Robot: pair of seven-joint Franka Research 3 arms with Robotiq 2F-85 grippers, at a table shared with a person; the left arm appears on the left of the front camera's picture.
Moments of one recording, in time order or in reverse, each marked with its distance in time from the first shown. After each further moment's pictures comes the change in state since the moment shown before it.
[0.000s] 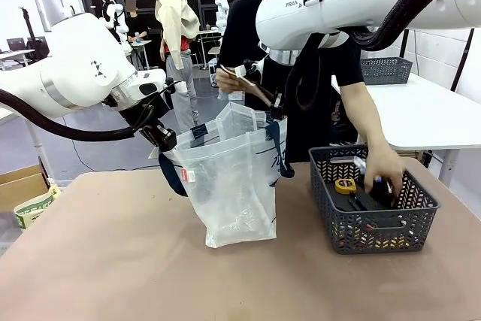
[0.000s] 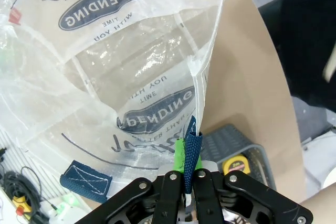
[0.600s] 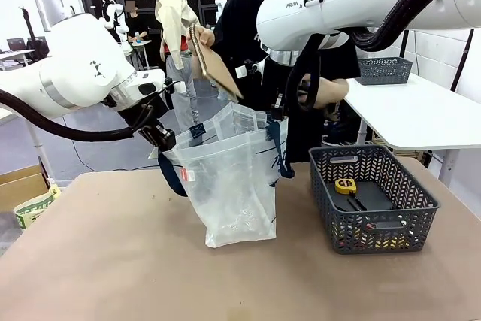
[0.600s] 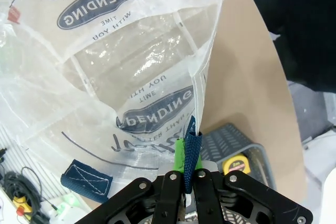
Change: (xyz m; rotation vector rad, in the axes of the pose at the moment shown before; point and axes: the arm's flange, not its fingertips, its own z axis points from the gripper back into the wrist) left arm -0.002 0.003 0.000 0.002 0.001 0.008; right arm -0.001 -0.002 -0.001 0.001 0.001 -0.005
